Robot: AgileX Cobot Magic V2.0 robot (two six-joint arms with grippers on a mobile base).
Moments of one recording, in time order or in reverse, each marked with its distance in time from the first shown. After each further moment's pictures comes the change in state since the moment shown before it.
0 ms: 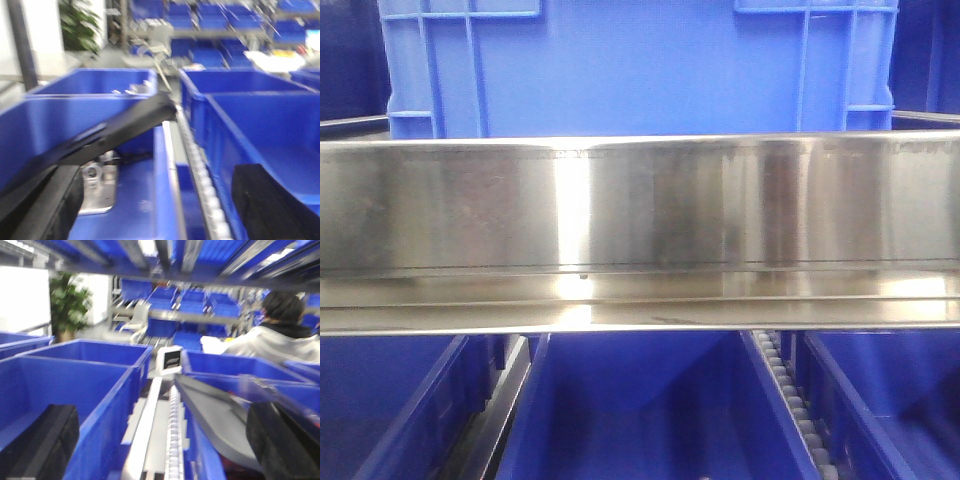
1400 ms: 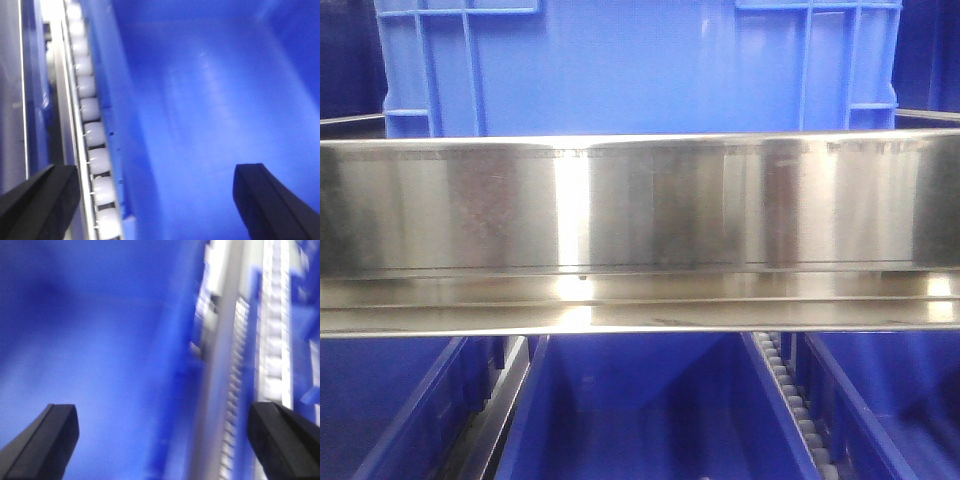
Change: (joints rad) left arm -0.143 1.217 -1.048 -0.210 0.586 -0.050; right arm 0.076 1.312 -1.285 0.055 0.852 0.141
